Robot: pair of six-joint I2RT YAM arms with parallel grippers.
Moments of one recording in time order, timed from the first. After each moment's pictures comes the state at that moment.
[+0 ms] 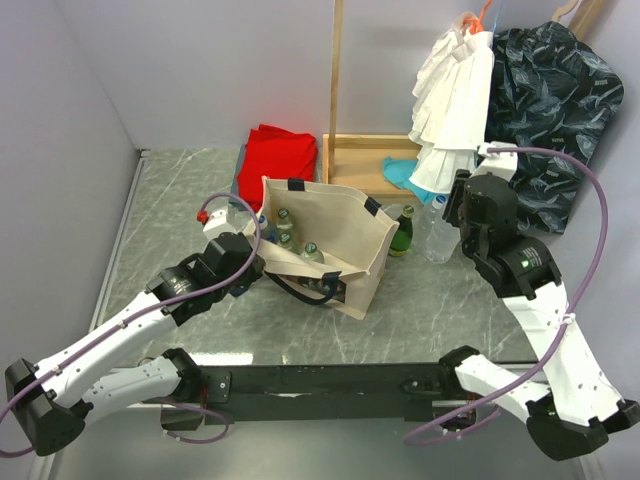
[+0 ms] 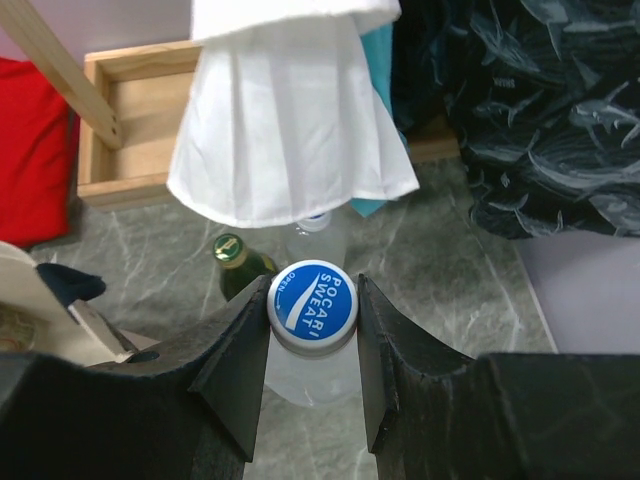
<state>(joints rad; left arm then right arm) -0.78 0.92 0.84 -0.59 -0.40 -0.92 0.44 0.96 1.35 -0.77 0.62 0.21</state>
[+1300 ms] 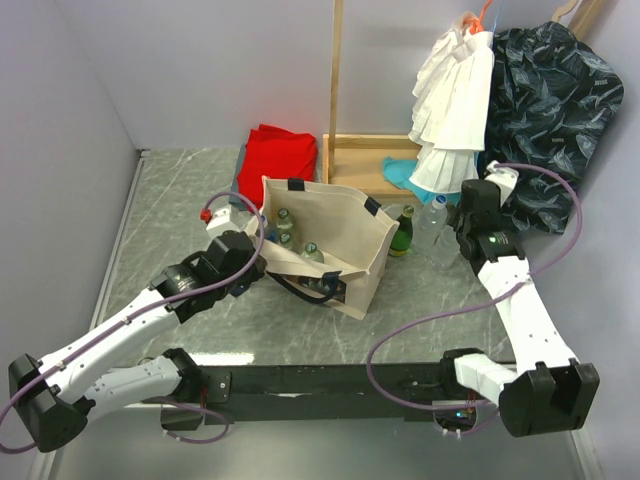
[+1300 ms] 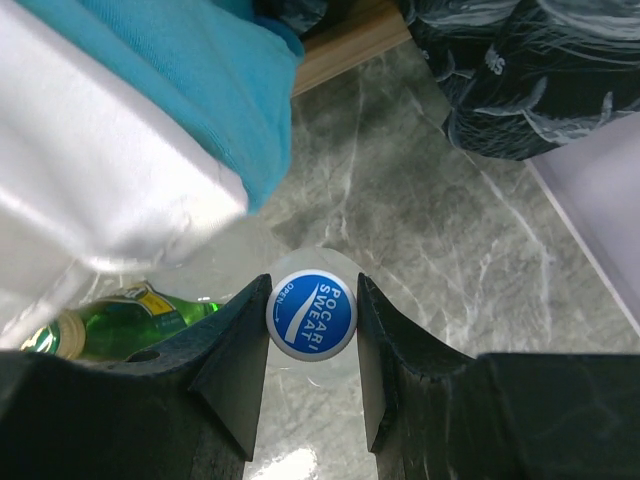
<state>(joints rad) -0.78 0.95 0.85 -0.59 -0.40 -0.91 0.08 1.07 0.99 -0.49 0.48 0.36</state>
